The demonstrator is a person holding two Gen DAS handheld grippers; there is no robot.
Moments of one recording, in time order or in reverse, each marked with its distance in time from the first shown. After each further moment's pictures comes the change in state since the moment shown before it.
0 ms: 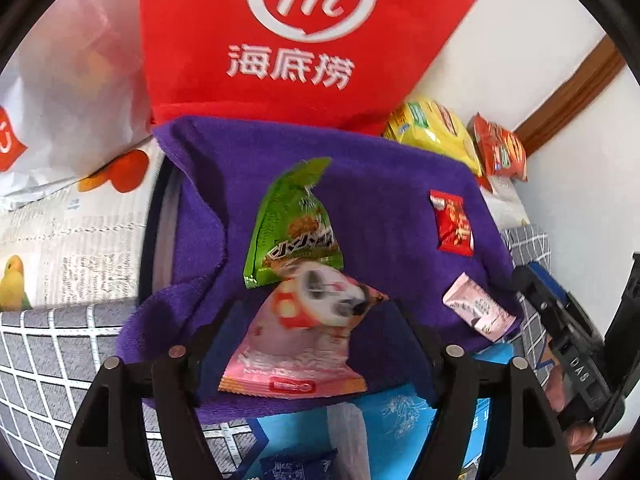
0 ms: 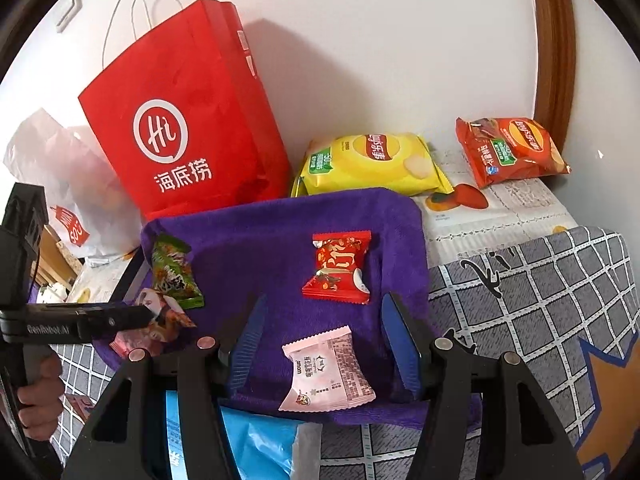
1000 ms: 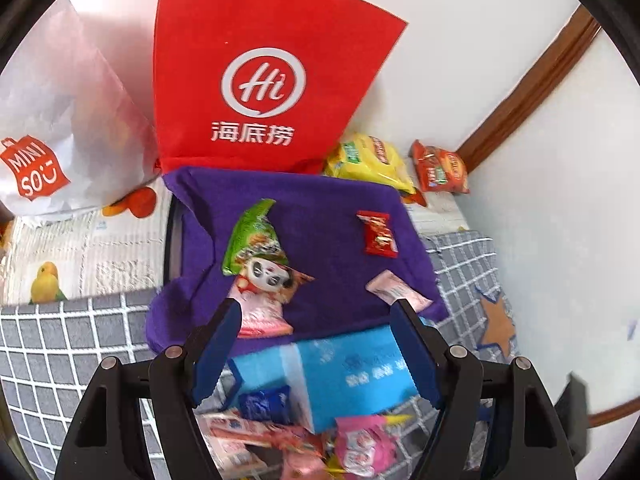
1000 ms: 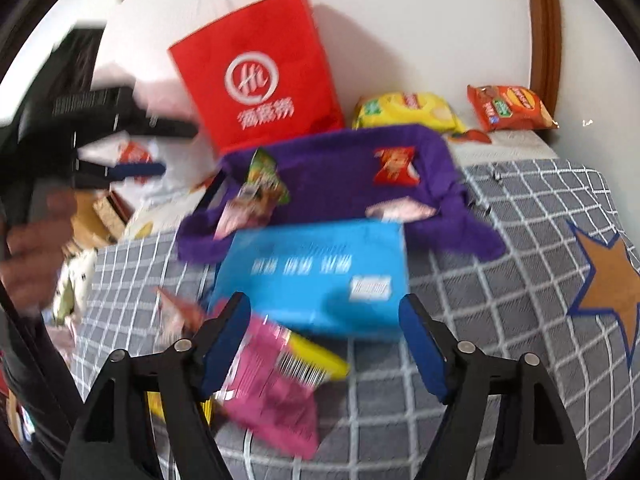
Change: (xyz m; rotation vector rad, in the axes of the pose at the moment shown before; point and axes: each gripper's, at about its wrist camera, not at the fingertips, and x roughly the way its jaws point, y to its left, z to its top) left arm -0.102 -0.025 -0.018 0.046 -0.076 -0.112; right arm -0.104 0.072 -0.104 -0.020 0.114 0.040
